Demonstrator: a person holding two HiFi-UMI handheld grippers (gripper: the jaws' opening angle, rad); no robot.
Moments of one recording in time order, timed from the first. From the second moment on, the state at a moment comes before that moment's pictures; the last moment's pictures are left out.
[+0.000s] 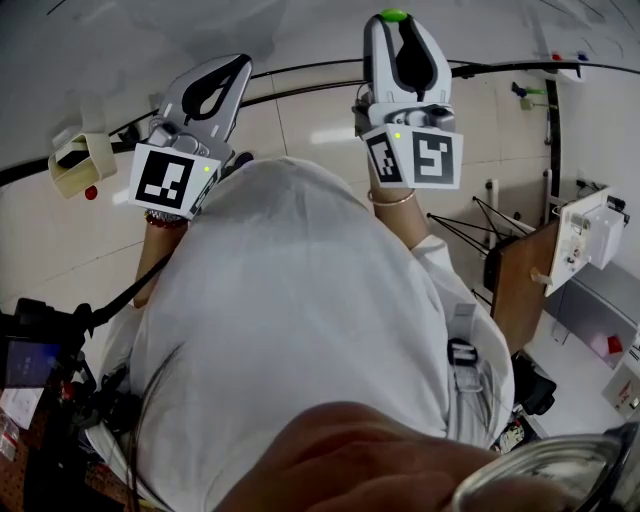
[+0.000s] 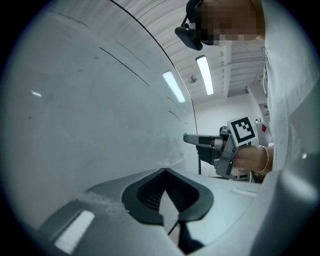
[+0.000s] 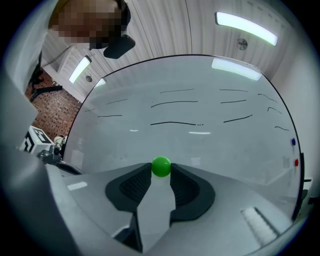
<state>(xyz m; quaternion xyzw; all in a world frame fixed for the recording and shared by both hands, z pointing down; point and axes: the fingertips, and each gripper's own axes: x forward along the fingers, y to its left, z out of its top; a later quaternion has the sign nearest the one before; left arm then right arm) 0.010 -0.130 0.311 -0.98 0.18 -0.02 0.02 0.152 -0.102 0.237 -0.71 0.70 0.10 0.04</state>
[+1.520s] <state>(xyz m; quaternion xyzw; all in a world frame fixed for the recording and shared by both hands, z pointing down) -0.015 -0.132 0.334 -0.98 0.20 0.00 -0.02 0.153 -0.098 0.221 -0.69 0.71 0.09 0.10</state>
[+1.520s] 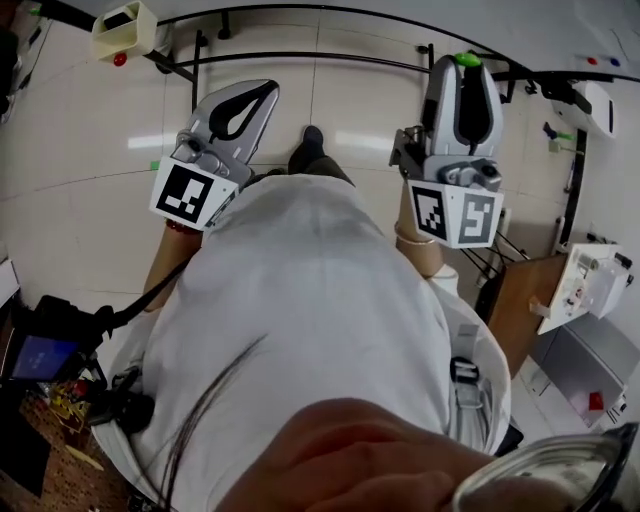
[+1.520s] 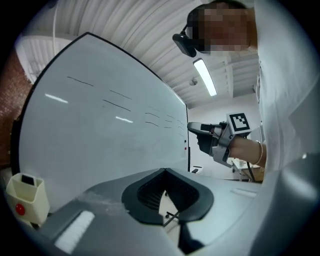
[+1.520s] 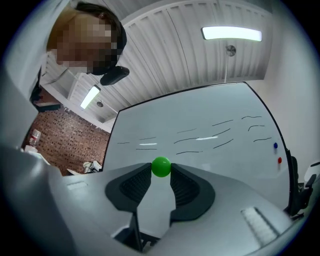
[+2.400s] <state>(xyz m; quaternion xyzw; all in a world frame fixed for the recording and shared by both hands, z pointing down) -0.010 -0.121 0.331 -0.98 0.19 0.01 -0.01 0.127 -0.069 0.225 -0.68 0.72 0.07 0.09</state>
